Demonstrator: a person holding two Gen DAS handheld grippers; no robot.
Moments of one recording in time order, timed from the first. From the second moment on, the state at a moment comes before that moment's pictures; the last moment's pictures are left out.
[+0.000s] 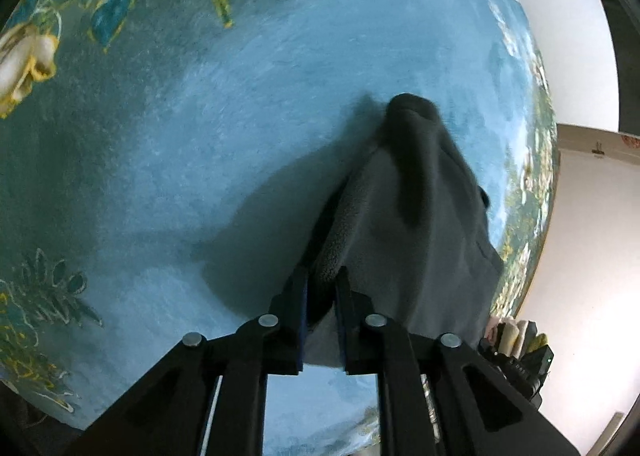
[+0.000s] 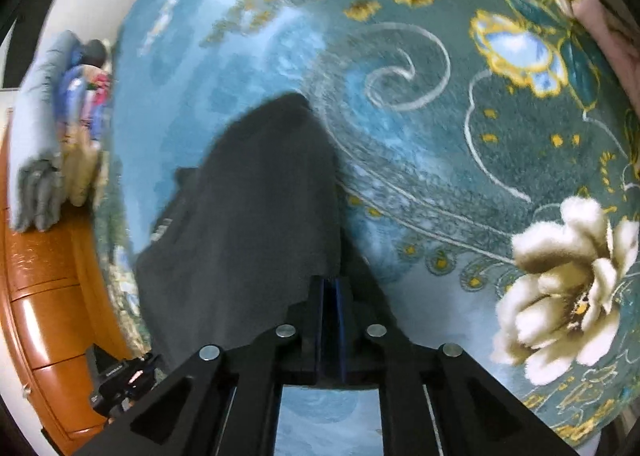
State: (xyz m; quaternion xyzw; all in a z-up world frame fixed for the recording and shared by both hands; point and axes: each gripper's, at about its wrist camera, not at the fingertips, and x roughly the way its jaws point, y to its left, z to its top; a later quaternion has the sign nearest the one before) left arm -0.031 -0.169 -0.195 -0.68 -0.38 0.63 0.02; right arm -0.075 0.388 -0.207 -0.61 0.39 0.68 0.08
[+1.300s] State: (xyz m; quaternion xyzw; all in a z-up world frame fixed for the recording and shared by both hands) left arm -0.044 -0.094 -0.278 -0.57 -0.47 0.67 0.04; right arm -0.020 0.340 -0.295 -0.43 0.60 0.68 0.02
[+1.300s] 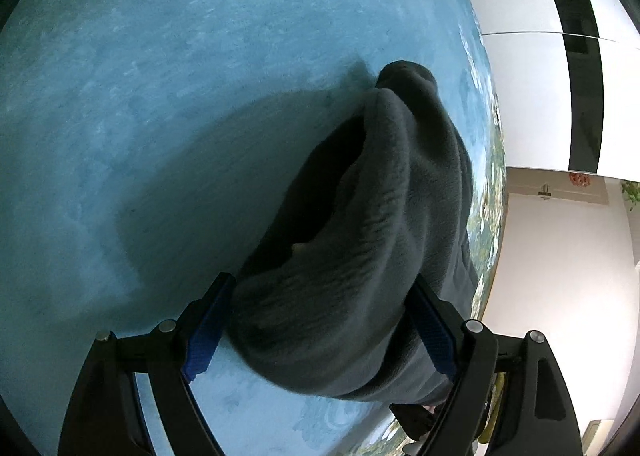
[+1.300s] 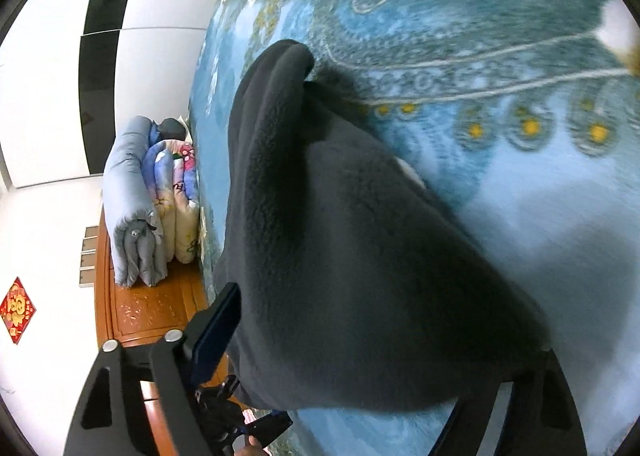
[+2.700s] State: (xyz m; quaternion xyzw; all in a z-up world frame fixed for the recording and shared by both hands) left arm -0.146 0.178 0.088 -0.53 -0.26 0.77 0.26; right arm 0.057 0.504 0.065 -0.27 0.58 0.76 0.08
